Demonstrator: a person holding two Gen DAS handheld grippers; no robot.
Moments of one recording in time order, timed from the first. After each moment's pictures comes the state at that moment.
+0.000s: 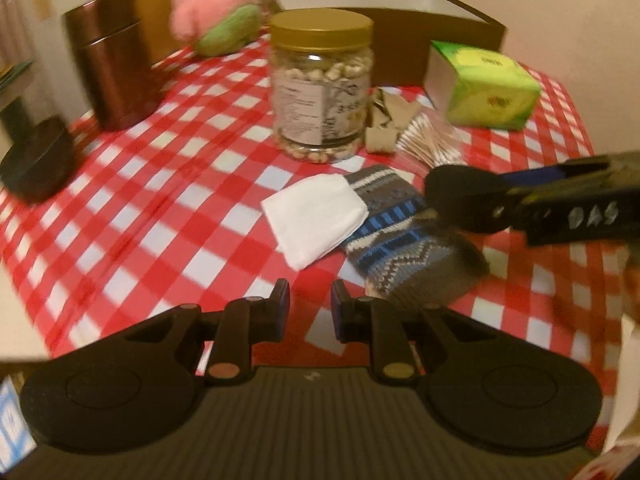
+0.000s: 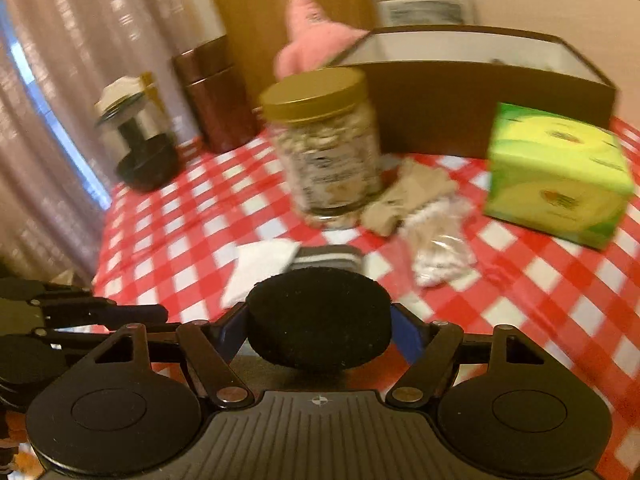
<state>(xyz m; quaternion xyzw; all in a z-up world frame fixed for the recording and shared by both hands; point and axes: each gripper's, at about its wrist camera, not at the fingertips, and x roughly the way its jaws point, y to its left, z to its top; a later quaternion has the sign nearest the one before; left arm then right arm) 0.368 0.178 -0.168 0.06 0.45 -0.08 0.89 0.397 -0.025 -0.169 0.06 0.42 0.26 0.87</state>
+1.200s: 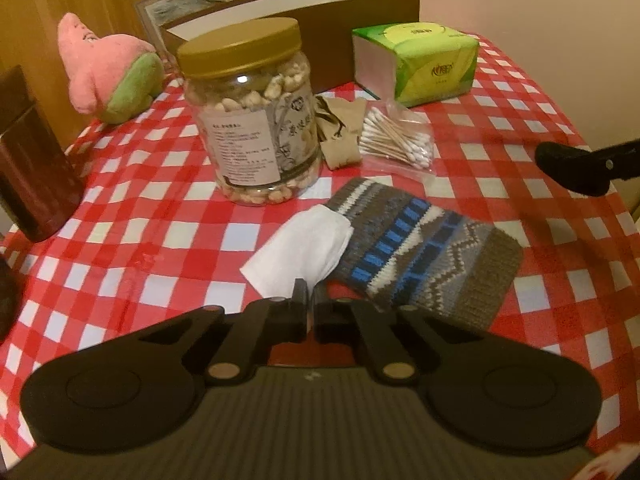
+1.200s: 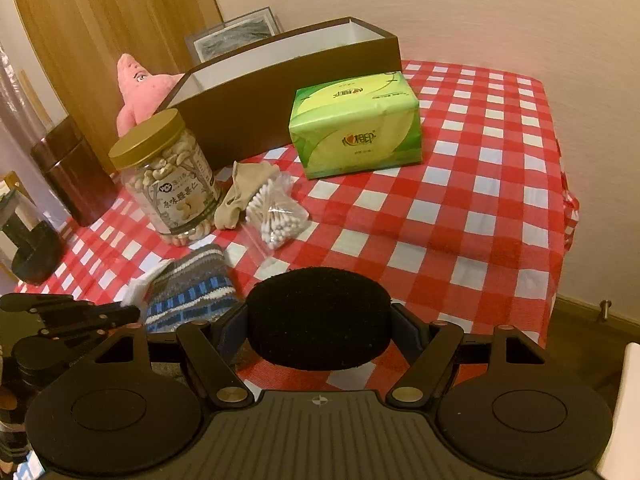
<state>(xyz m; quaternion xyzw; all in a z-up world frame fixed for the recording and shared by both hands) 0.409 0.191 -0.191 0.16 0.39 -0.21 0.88 0.338 -0.075 -0.163 0.15 0.42 0.03 0.89</state>
